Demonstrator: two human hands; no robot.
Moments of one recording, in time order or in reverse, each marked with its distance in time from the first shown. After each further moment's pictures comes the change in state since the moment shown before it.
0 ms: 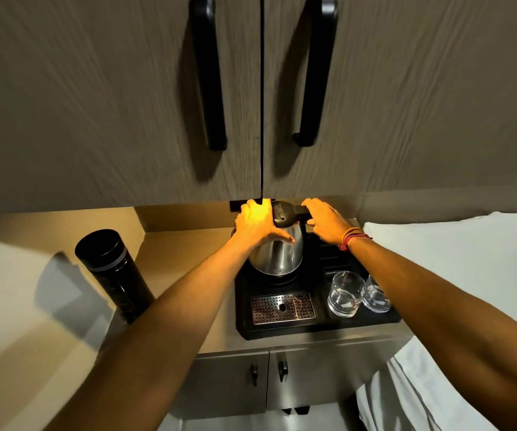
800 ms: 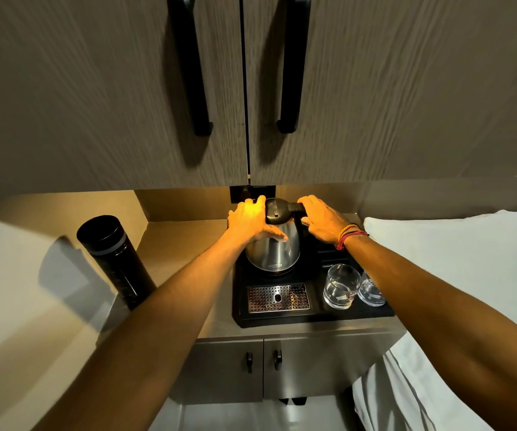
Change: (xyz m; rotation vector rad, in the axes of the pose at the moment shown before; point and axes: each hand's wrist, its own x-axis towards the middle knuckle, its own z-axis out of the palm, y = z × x) left_hand -0.003 -0.013 0.014 0.038 0.011 0.030; right_hand -0.008 0.007 0.007 0.029 -0.061 -0.035
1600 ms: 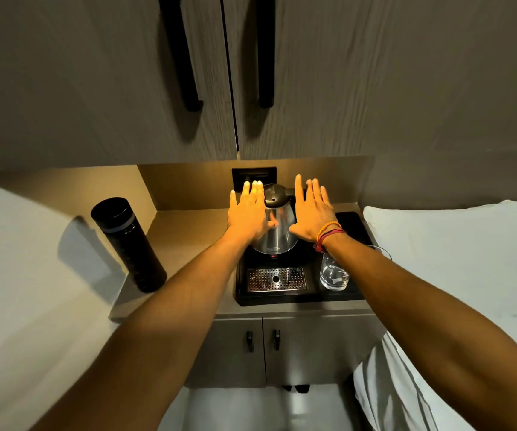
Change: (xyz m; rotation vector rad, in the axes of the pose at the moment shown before) left_hand -0.043 0.014 0.019 0.249 0.088 0.009; right_hand -0.045 -0.035 0.020 -0.295 0.079 0.068
